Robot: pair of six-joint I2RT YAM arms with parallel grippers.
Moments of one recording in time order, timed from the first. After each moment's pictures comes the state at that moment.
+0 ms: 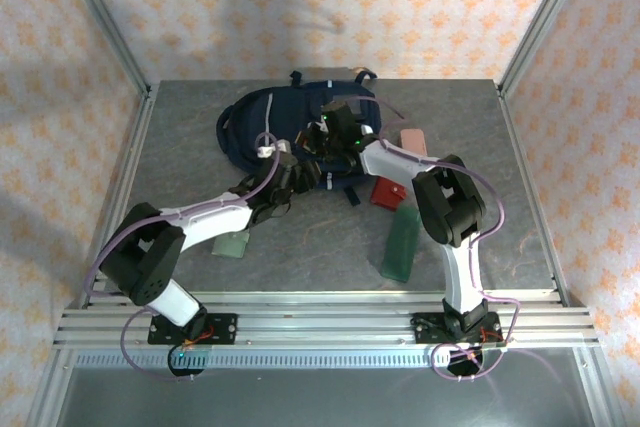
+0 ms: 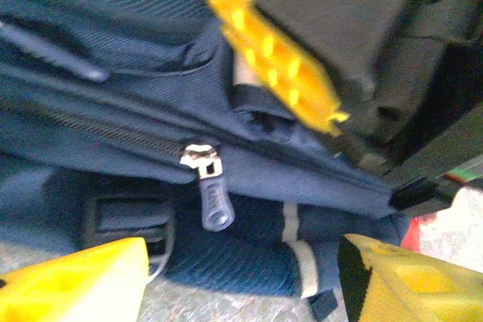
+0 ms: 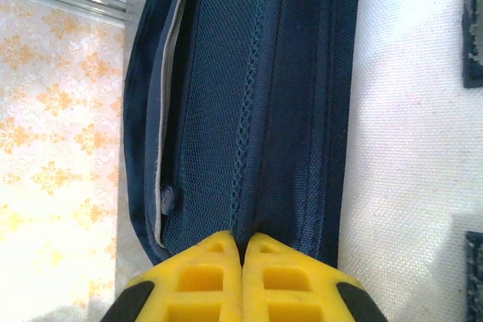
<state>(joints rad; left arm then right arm) -0.59 1.58 0.85 0.11 -0.19 -0.84 0.60 2.06 1.51 -0.03 -0.30 0.96</state>
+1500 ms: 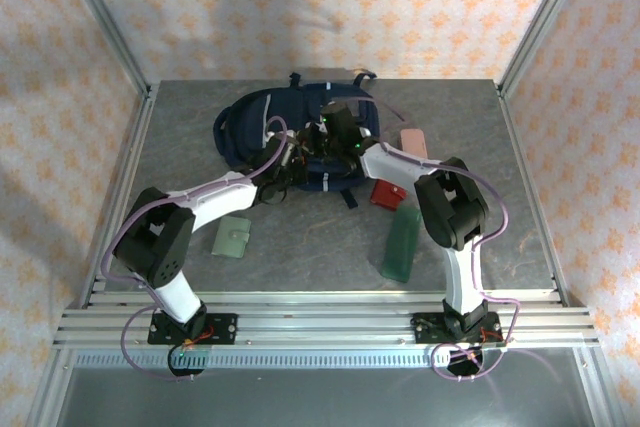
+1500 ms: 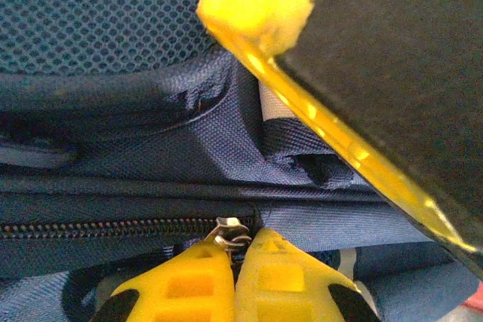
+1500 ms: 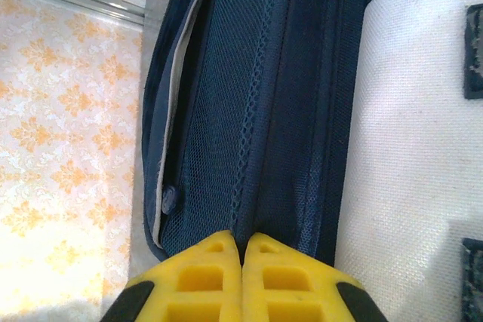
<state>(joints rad) -0.50 1.68 1.03 -0.13 -0.08 -0.60 0.62 2.03 1.46 0.01 -0.29 0.98</state>
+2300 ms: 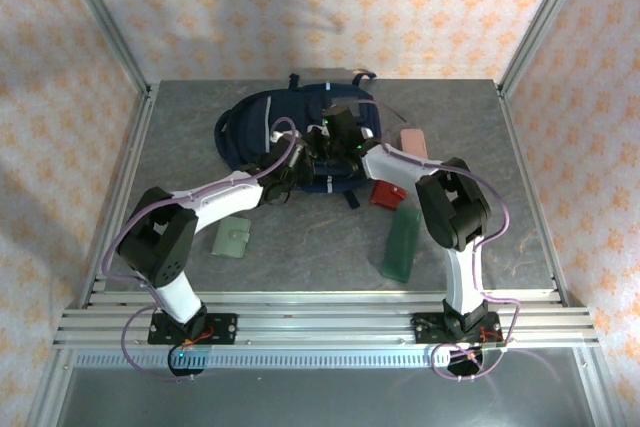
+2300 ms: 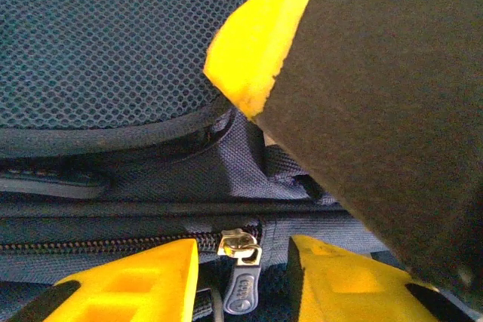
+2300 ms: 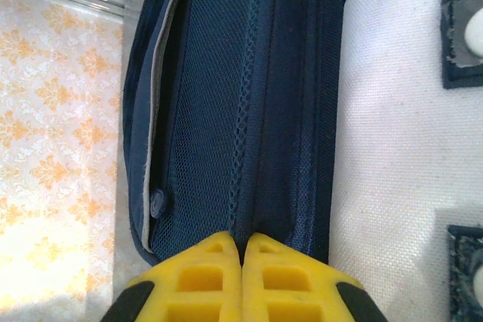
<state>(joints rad) -0.56 1.70 1.06 -0.16 -0.19 -0.60 0.61 2.01 1.44 -0.02 -0.29 0.96</state>
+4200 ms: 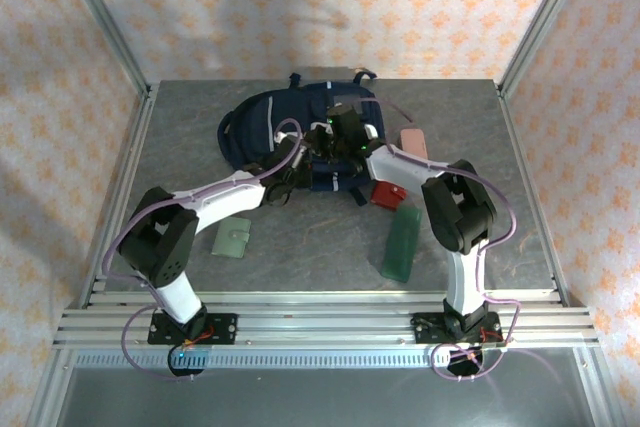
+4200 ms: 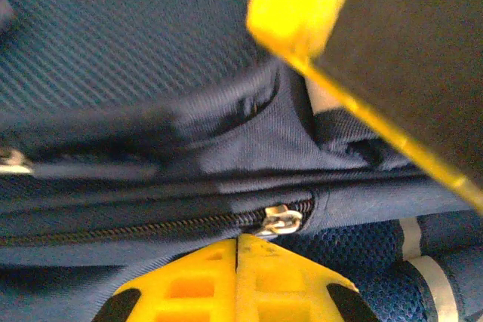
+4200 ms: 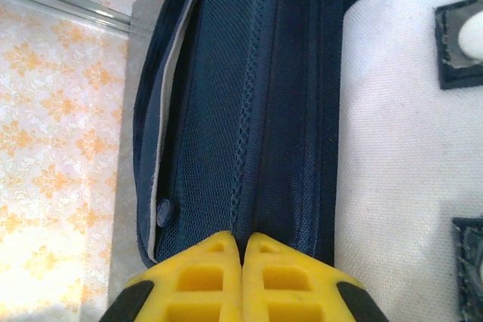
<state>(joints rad) -0.56 1.68 1.08 -0.22 -0.23 -0.52 0.60 1.96 1.39 0.00 -0.25 0.93</state>
